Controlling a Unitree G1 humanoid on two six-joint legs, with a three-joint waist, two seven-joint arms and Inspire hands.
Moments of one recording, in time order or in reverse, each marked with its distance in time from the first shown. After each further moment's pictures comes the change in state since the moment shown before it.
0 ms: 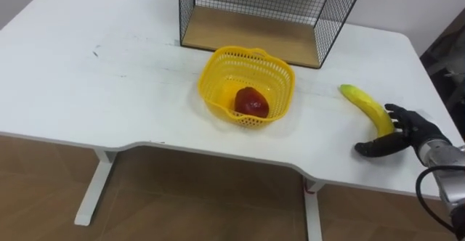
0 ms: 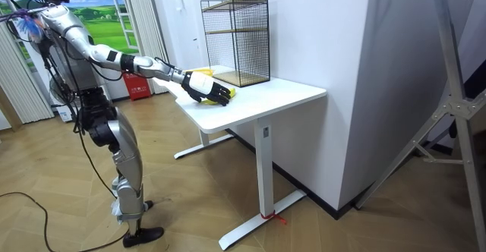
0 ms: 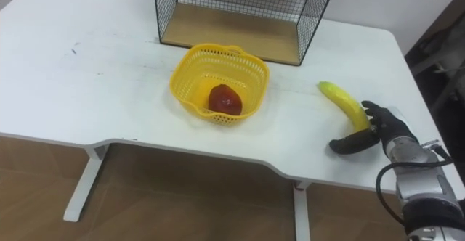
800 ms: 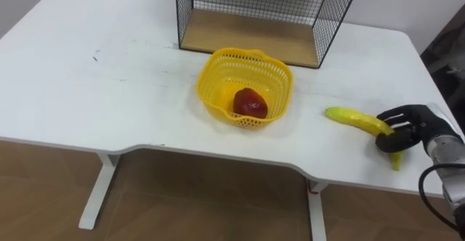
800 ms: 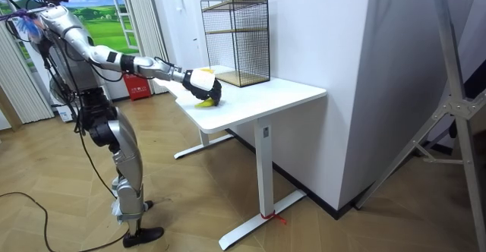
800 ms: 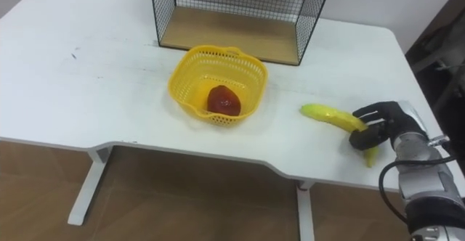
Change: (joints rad) left arm -0.006 0.001 -0.002 0.000 -0.001 0.002 0.001; right arm 0.000 -0.013 0.000 -0.023 -0.087 0.002 -0.070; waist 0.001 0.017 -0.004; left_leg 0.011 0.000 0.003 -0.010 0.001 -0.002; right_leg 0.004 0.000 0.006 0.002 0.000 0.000
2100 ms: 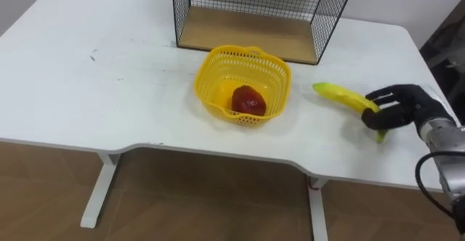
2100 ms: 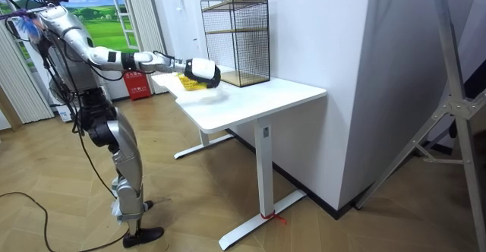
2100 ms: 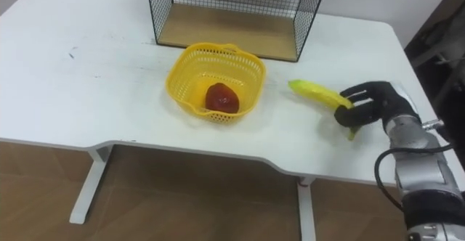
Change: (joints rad) left arm -0.005 0.004 -0.035 -0.051 -0.017 -0.029 0.006; right arm 0.001 0.008 0.009 -0.281 0.163 0.019 0.001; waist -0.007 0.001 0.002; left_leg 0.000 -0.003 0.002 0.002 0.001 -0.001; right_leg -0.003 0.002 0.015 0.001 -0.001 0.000
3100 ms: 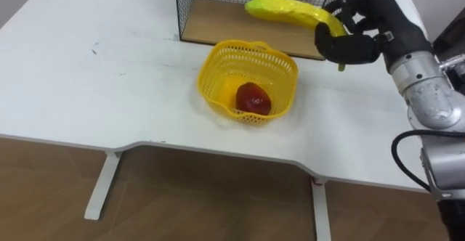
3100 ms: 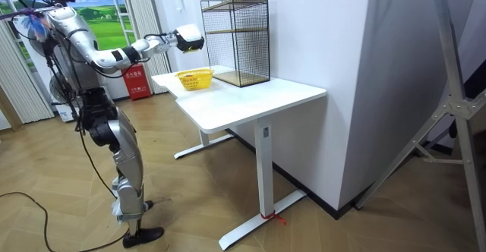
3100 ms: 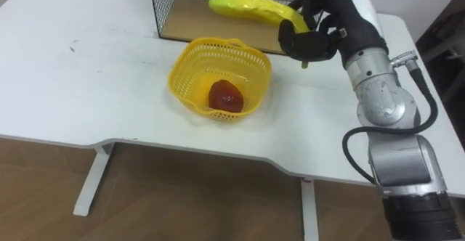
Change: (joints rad) left arm -0.003 -0.013 -0.002 -0.010 0.017 -0.032 0.041; right arm 0.054 0.046 0.108 -0.591 -0.042 -0.049 -0.002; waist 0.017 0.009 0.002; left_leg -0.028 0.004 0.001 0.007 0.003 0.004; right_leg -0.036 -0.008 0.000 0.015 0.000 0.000
